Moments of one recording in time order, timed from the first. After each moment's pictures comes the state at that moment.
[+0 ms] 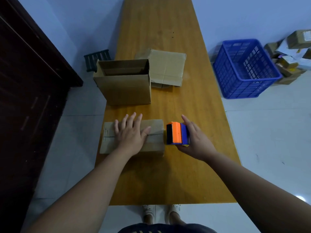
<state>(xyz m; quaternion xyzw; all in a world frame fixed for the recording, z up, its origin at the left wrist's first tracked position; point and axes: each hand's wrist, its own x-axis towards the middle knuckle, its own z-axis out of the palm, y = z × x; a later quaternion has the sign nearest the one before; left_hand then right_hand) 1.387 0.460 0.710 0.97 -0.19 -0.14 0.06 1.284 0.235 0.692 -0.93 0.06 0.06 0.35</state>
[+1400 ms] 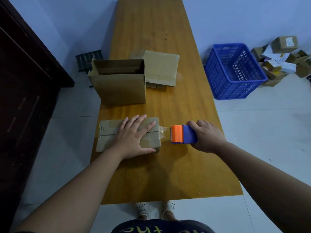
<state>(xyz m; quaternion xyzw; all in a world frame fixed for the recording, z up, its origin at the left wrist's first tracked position) 1.385 0.471 0.705 0.90 -0.41 -0.14 0.01 1.277 0.198 0.710 -0.99 0.03 0.11 0.05</state>
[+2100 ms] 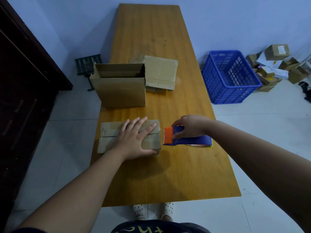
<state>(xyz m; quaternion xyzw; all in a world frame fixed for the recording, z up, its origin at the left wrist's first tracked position) 1.384 0.470 0.709 0.90 -0.41 -0.14 0.00 1.338 0.228 0.769 -0.94 0.02 0.35 0.07</state>
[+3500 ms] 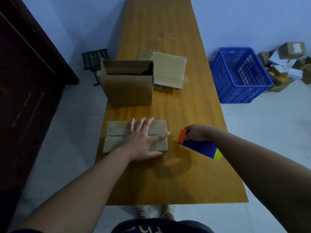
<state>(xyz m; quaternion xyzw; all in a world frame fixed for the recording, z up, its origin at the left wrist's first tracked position) 1.382 0.463 0.720 0.88 -0.43 -0.17 -0.04 1.348 0.231 0.729 -0.87 0.19 0.44 0.12</state>
